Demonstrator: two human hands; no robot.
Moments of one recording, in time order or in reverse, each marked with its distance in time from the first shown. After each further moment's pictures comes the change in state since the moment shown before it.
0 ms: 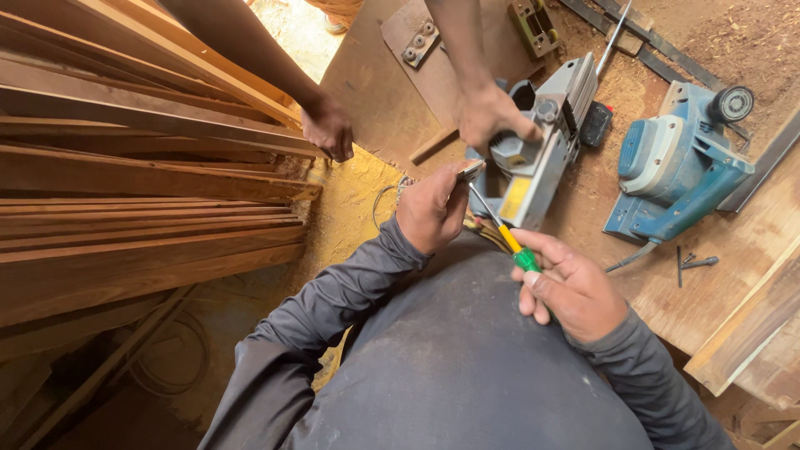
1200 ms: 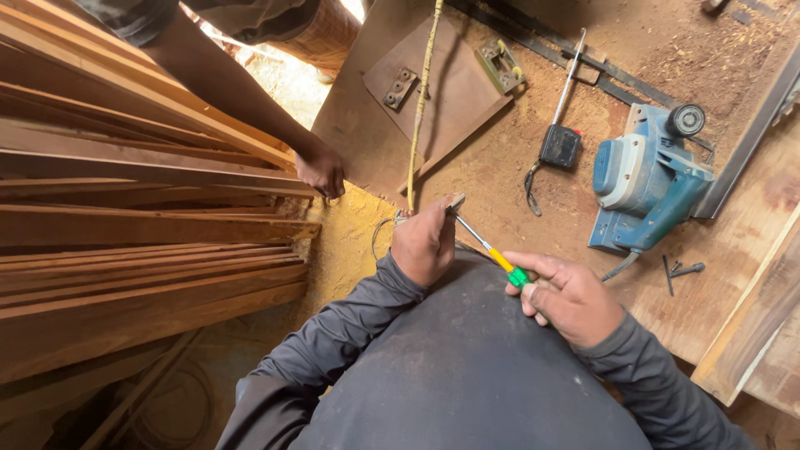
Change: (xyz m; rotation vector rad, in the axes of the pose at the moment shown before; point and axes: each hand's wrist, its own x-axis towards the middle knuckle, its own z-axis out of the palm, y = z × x) left_hand -0.007 0.007 0.009 0.147 0.015 0.042; right_hand -0.001 -0.006 -0.012 -0.061 0.030 0.024
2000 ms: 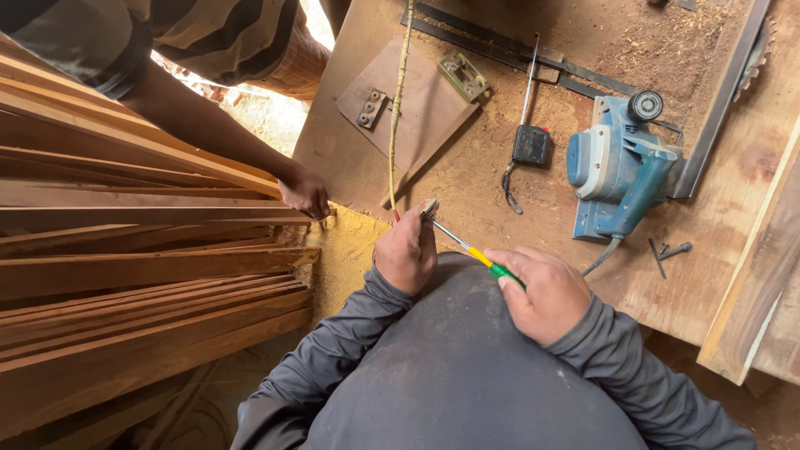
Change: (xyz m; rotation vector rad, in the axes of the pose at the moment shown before) left_hand -0.003 0.003 0.005 0.060 0.024 -0.003; right_hand -0.016 -0.035 0.029 -0.863 0.309 -0.362
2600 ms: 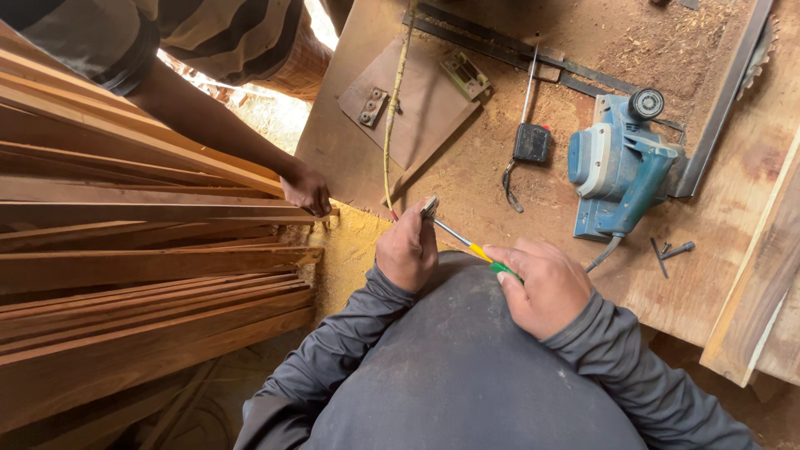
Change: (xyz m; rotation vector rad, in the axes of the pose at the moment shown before) left_hand -0.001 0.006 0.002 0.038 0.030 0.017; right_hand 0.001 -0.001 -0.002 -0.075 0.086 -0.082
